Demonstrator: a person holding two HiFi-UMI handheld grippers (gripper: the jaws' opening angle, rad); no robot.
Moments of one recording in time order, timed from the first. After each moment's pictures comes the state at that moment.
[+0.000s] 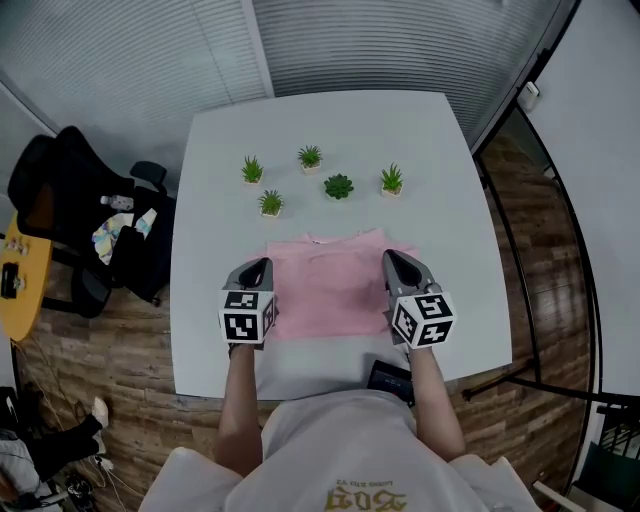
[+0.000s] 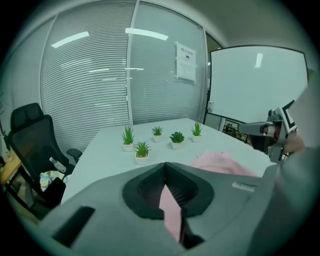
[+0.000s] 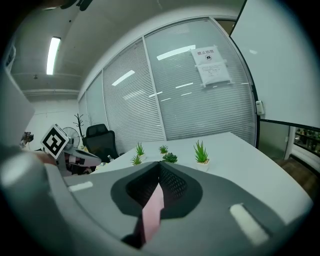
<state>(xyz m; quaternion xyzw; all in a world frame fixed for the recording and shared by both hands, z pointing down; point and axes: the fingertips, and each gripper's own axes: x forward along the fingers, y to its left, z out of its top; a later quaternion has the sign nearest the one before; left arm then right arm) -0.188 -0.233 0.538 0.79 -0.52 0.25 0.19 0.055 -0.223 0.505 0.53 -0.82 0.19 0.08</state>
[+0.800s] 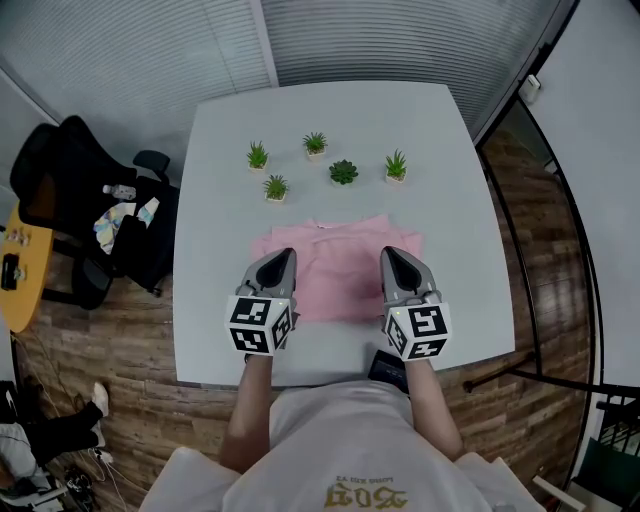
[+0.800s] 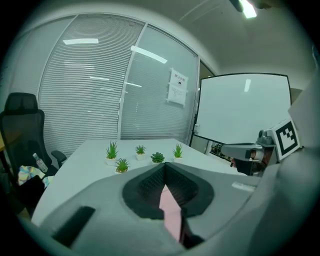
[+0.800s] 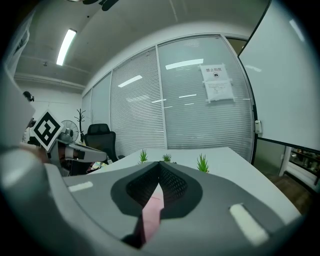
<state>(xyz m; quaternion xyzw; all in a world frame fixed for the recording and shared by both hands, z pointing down) -0.142 -0.196 0.479 0.85 -0.49 0.13 0.17 0.029 -0.182 0.462 0.55 -0.82 0.11 0.08</state>
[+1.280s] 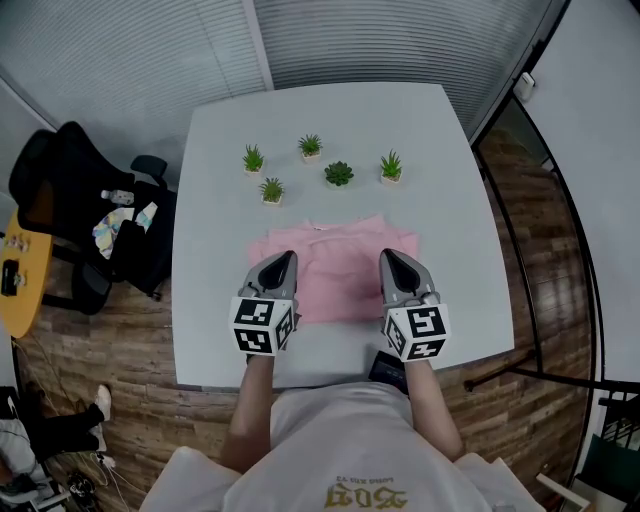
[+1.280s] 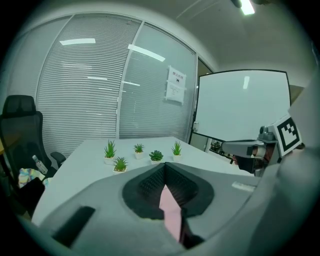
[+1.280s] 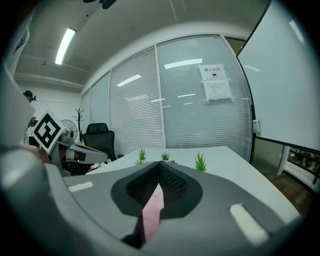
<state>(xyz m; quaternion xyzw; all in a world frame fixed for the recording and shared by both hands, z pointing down) -0.134 -0.195 0.487 0.85 -0.49 0.14 0.17 0.035 -0.178 0.466 0.55 -0.82 0.12 0.08</state>
